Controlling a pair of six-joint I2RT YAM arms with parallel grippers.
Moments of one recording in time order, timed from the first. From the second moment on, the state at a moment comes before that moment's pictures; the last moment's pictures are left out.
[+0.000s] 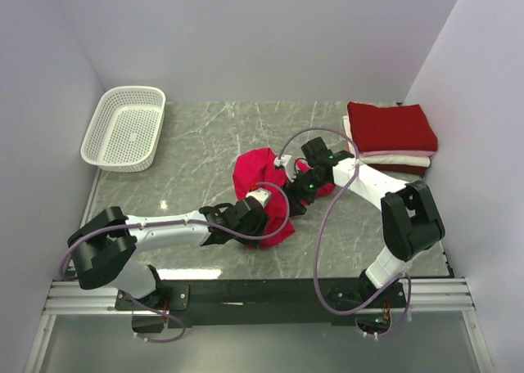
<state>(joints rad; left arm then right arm) -1.05 1.46 0.77 -0.25 -0.18 -0.52 0.43 1.64 1.10 -0.69 -0.55 -0.52</state>
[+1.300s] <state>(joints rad) -1.04 0.79 1.56 -0.53 -0.38 -0.14 0.42 0.99 1.86 -0.82 -0.15 -0.53</state>
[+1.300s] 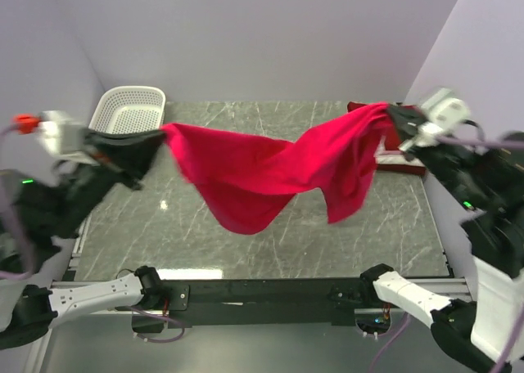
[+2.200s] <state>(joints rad) -0.09 1.42 0.98 -0.21 -0.23 -0.48 0.28 1.97 1.82 -0.54 0.00 -0.27</state>
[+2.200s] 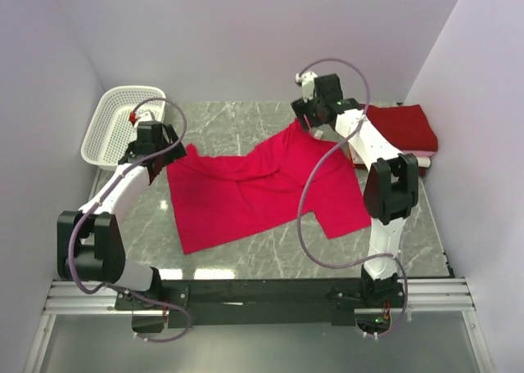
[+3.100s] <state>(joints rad) -0.71 1.05 0.67 -0.53 0.11 -0.75 0.24 1.34 0.72 -0.79 -0.30 -1.20</state>
